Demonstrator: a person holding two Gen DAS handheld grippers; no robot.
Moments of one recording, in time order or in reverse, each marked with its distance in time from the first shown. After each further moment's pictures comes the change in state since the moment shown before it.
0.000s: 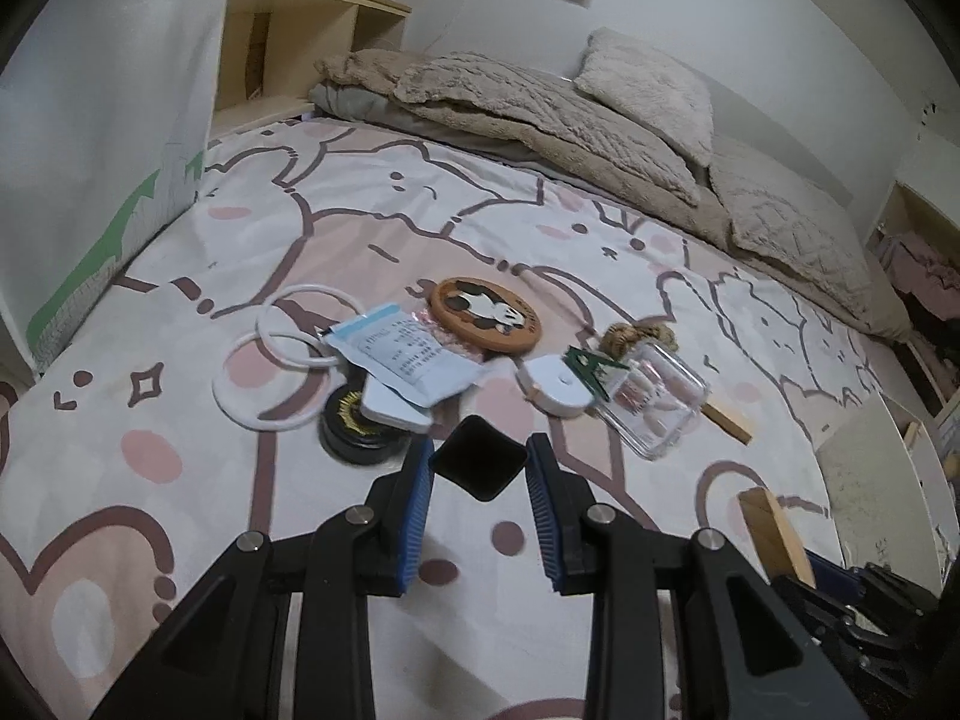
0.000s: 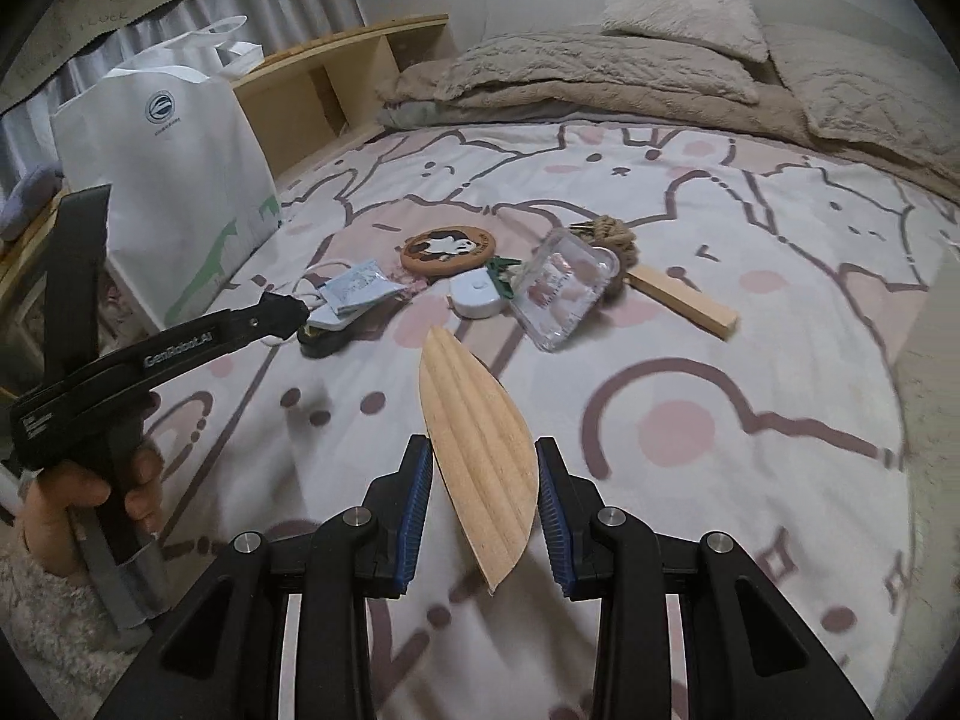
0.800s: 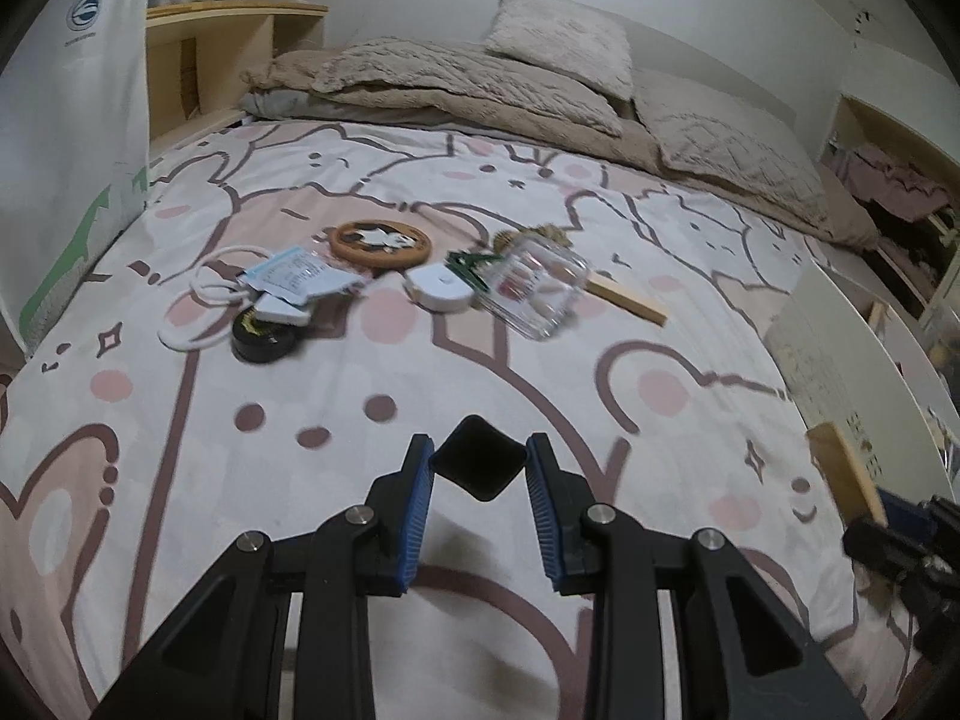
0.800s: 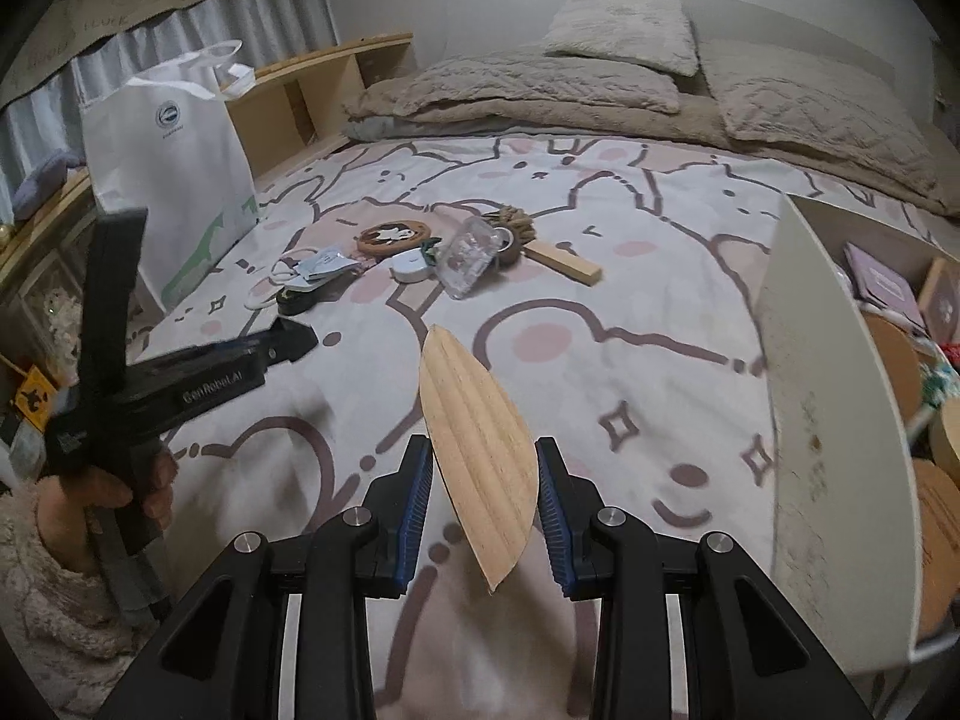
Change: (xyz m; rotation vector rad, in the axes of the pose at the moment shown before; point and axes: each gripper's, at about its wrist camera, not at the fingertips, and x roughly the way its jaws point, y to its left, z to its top) left arm -0.029 -0.074 -0.066 0.151 0.055 -0.034; right arm -0.092 -0.036 -0.056 0.014 -0.036 -0.090
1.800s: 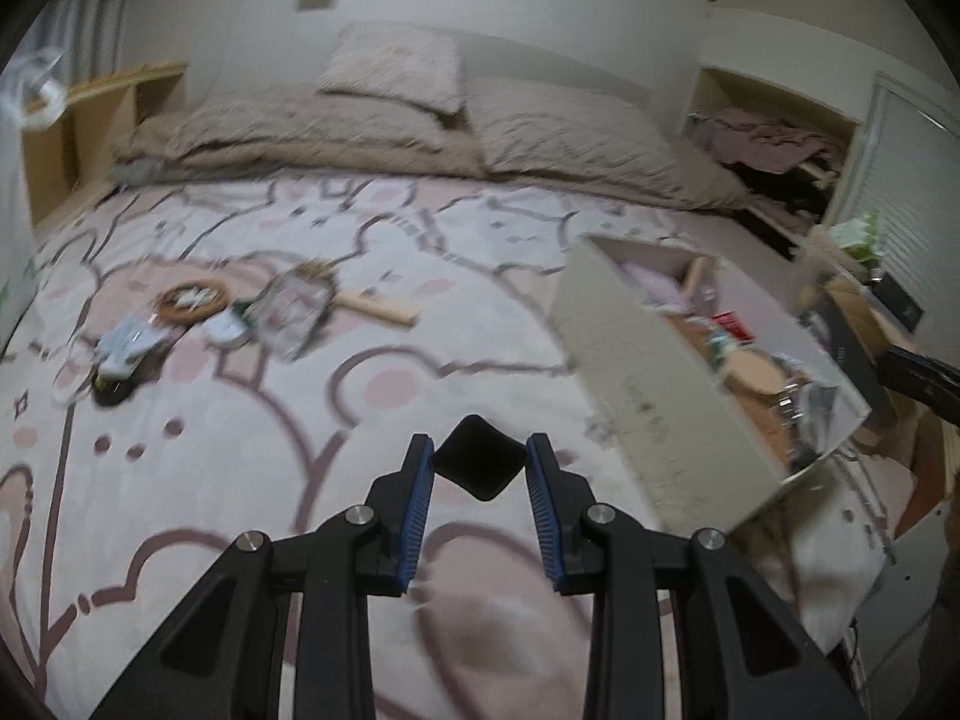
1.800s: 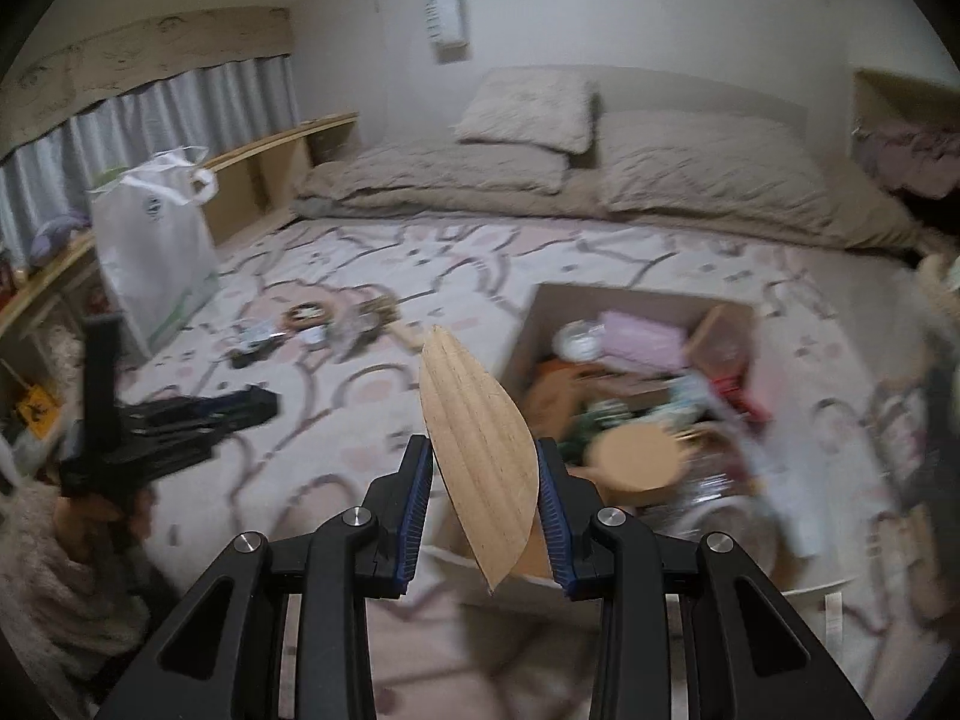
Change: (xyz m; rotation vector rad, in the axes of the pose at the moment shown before) left arm -0.071 -0.148 -0.010 0.169 -0.061 -0.249; right arm -0.173 -0.130 -0.001 -0.019 -0.151 -0.154
